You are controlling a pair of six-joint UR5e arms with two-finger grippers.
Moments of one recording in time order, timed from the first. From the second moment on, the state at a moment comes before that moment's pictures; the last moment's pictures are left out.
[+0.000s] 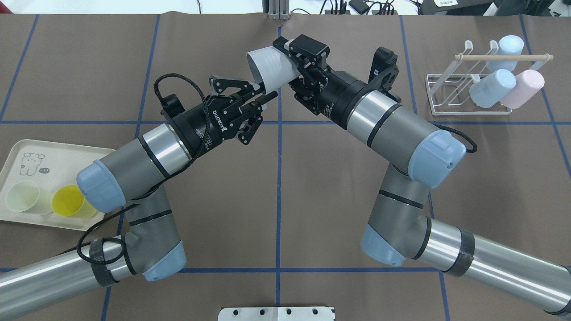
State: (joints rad) left arm -0.47 -2.13 -1.56 -3.20 -1.29 -2.48; right arm 0.53 -1.02 1.67 -0.27 1.25 2.04
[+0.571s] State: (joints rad) left arm -0.49 -2.11 -1.59 -3.19 -1.31 -2.37; right arm 0.61 -1.03 1.67 -0.30 1.26 1.99
